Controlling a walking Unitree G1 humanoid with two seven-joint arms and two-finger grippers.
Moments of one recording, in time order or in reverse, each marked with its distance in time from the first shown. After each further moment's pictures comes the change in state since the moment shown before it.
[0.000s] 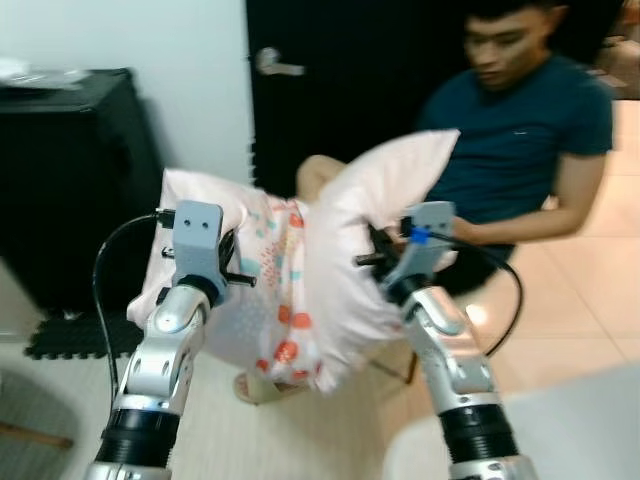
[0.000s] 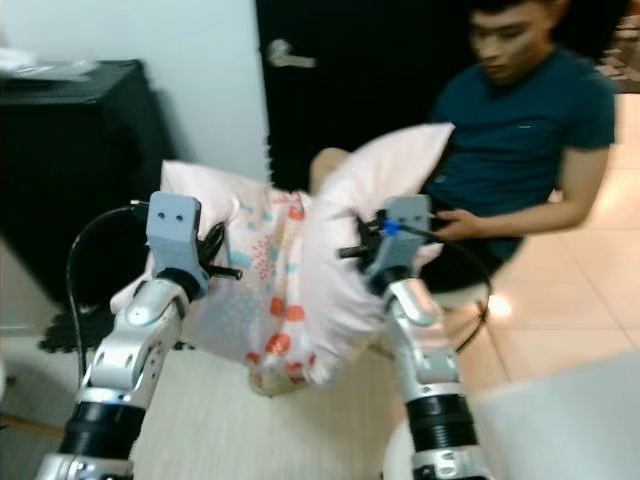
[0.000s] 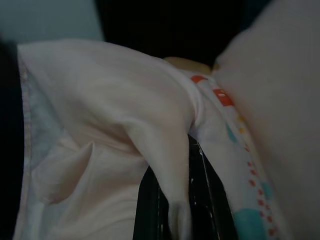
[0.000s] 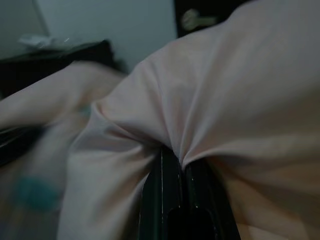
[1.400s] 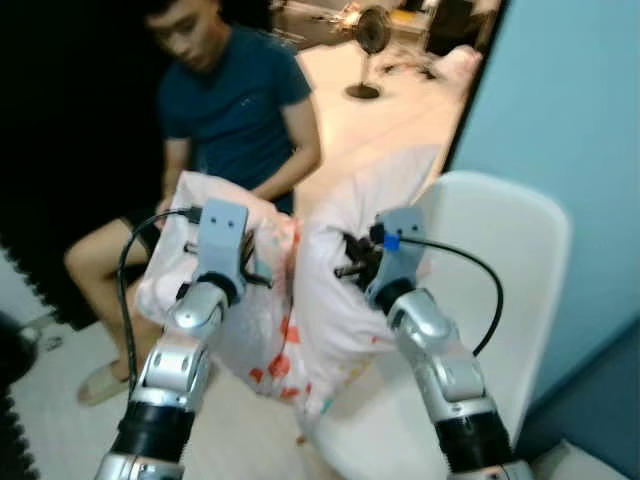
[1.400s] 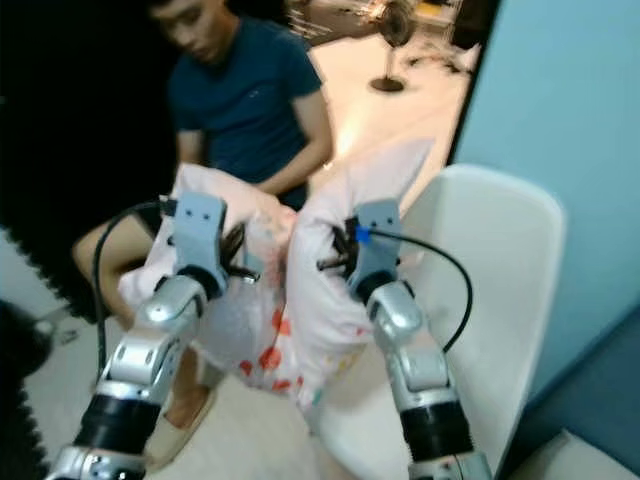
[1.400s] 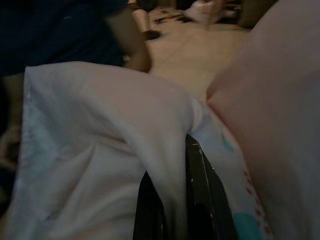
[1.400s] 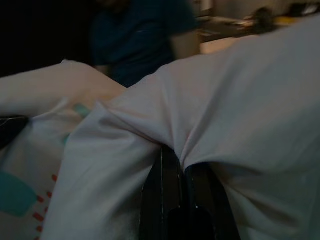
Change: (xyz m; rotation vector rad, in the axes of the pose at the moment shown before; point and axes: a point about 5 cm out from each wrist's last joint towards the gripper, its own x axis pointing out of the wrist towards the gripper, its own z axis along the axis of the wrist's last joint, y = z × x) left arm 0.002 -0.011 -0.006 0.023 0.027 -0.043; right arm -0.007 -0.015 -0.001 -0.061 0.069 -0.089
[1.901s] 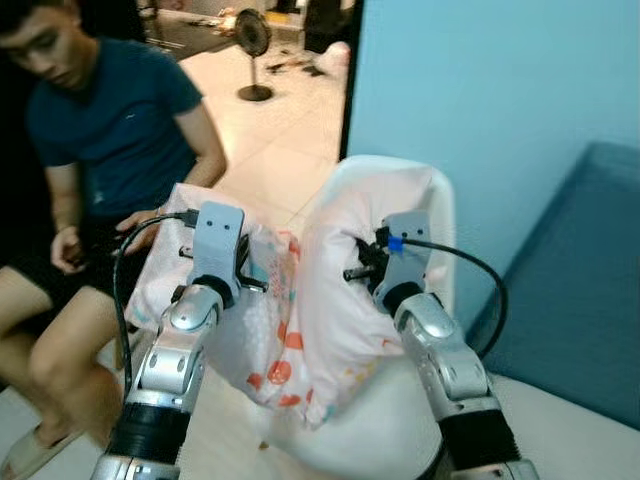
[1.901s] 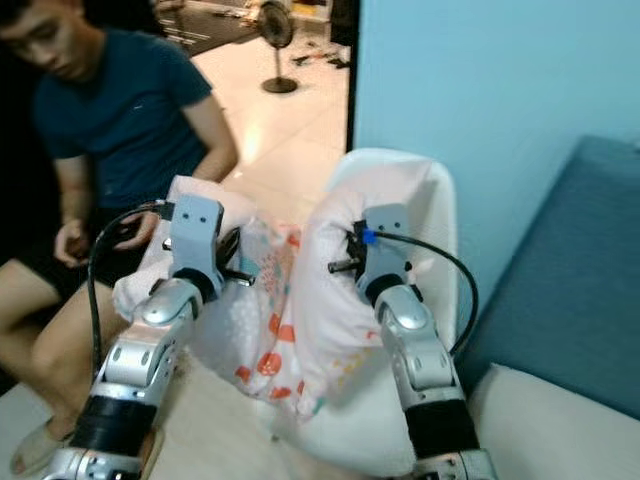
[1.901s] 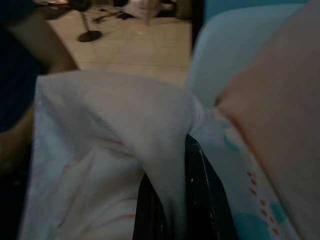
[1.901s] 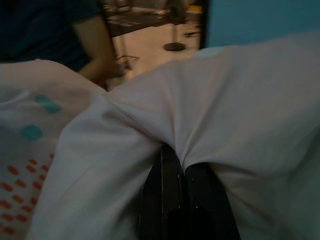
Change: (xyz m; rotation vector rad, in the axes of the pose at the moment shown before) left arm -0.004 0.012 -0.010 -0.002 0.068 0.035; right arm -0.001 -0.008 -0.012 -0.022 0.059 -0.050
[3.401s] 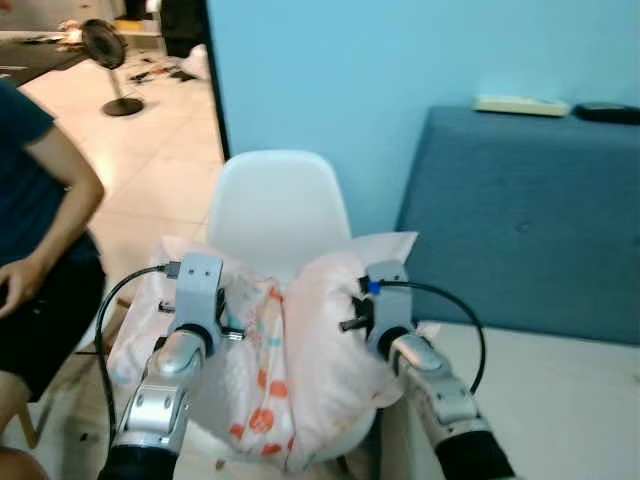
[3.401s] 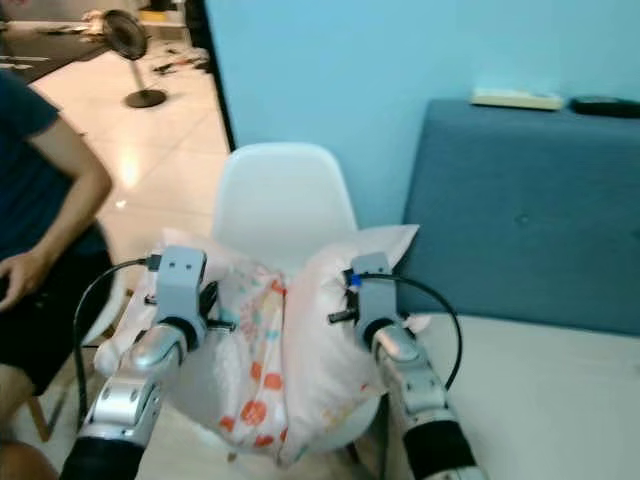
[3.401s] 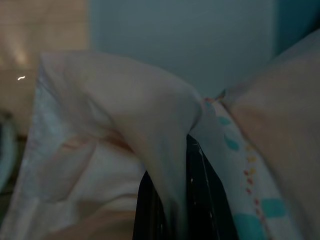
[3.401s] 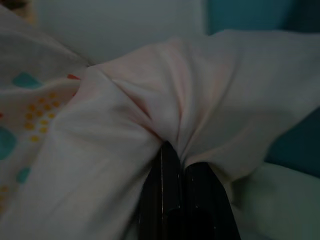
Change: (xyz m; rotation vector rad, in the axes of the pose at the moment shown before) left arm -0.026 0.007 -0.054 -0.034 0.191 0.082; right arm -0.017 -0.008 -0.068 -0.026 0.295 -0.028
